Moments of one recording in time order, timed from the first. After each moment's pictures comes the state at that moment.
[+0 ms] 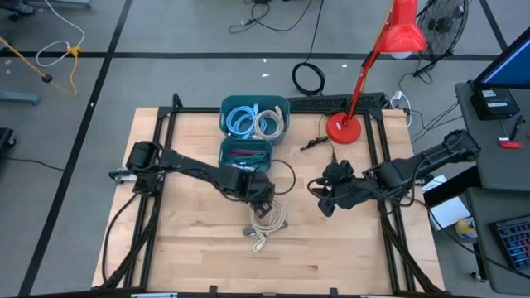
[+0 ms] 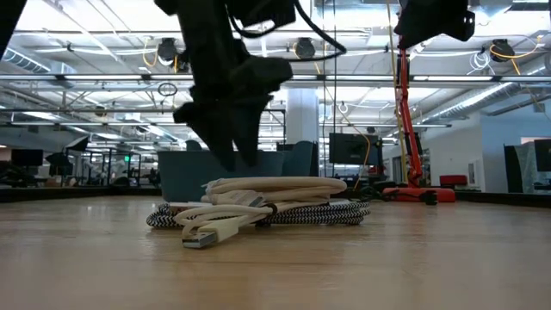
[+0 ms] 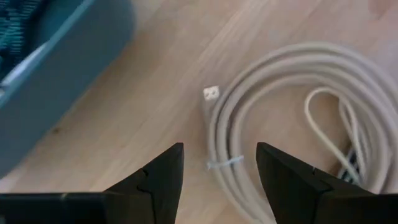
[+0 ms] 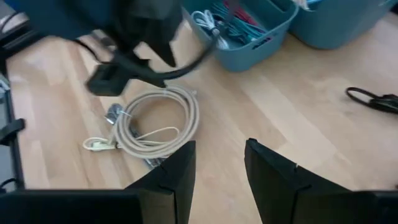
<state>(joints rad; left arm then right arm) -0.15 1.91 1.38 -0.75 -0.16 -0.82 0.41 1.18 1.07 -0.79 0.49 0.89</state>
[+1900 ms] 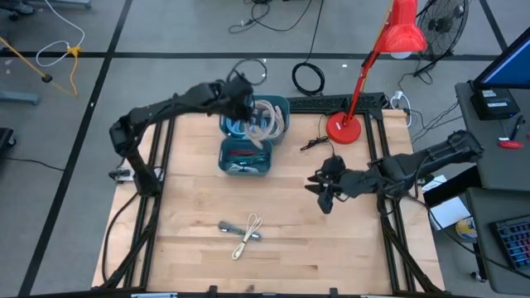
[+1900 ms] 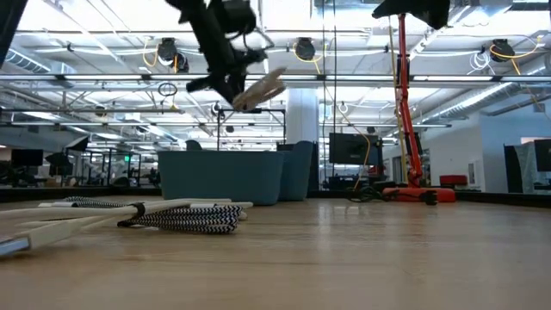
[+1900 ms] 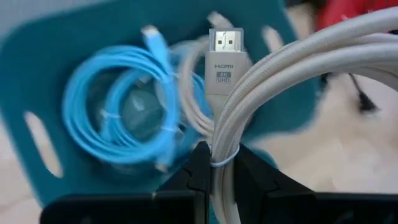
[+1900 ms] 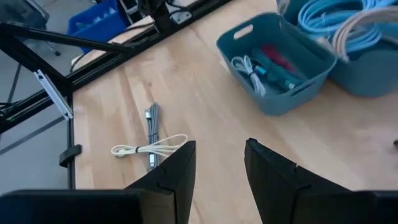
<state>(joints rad) 0.50 1.72 1.61 -0.89 -0.07 -0.65 0.36 1.14 1.07 -0.57 0.44 0.74</state>
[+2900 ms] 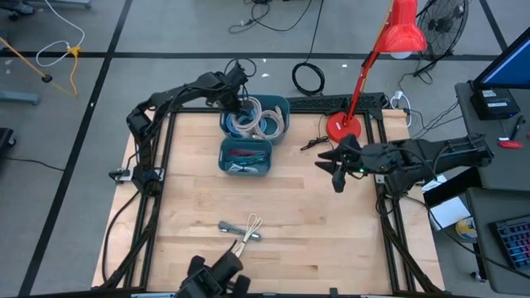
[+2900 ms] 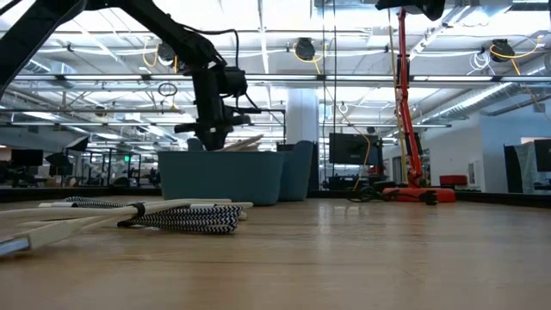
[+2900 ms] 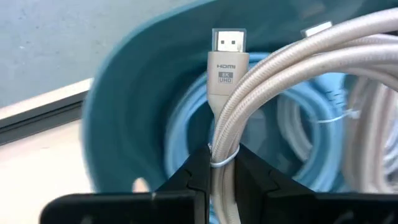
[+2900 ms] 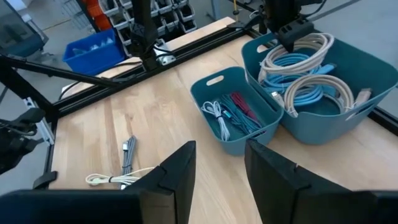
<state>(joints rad) 0.77 1.96 1.61 -0.89 -0.06 -0.47 0.21 0.96 1.07 -0.59 0.41 0.51</state>
